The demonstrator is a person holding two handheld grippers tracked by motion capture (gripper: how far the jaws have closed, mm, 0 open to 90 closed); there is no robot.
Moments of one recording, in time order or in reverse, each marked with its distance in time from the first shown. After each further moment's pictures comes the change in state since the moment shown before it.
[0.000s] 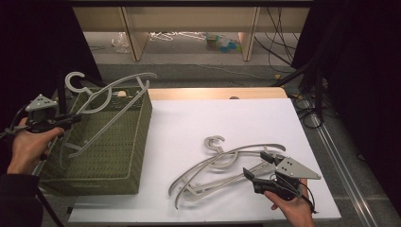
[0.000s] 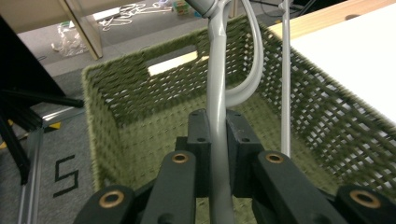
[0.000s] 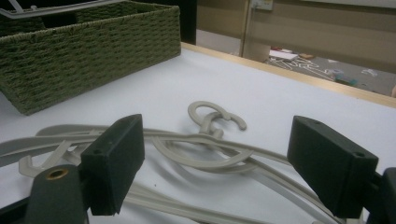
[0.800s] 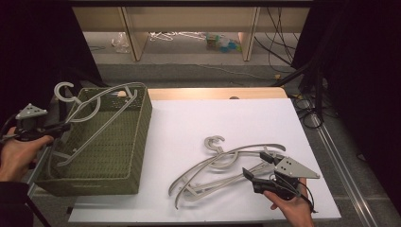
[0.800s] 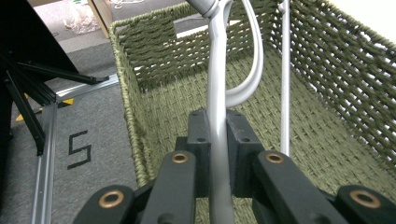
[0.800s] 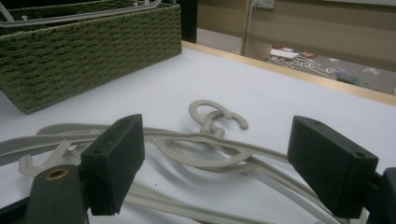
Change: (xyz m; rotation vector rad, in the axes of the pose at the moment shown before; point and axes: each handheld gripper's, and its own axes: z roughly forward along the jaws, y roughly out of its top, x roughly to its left) left arm 0.023 -0.028 -0.008 0.073 0.029 -0.001; right arm 0.000 -0.001 0.003 -0.002 0.019 0.010
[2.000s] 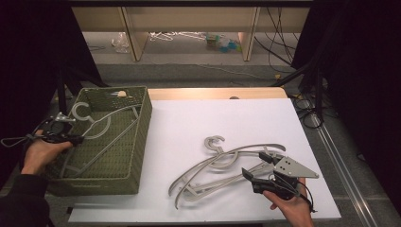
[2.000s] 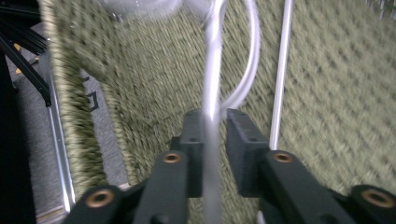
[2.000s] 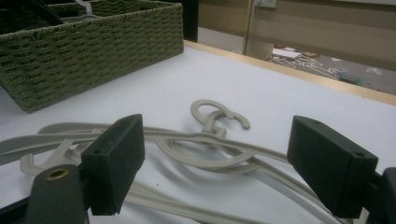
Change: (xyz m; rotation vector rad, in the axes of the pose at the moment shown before) left arm -0.014 -0.011 0.054 0.279 0.021 0.106; right arm -0.001 0.001 0.000 0.012 -0.001 -0.024
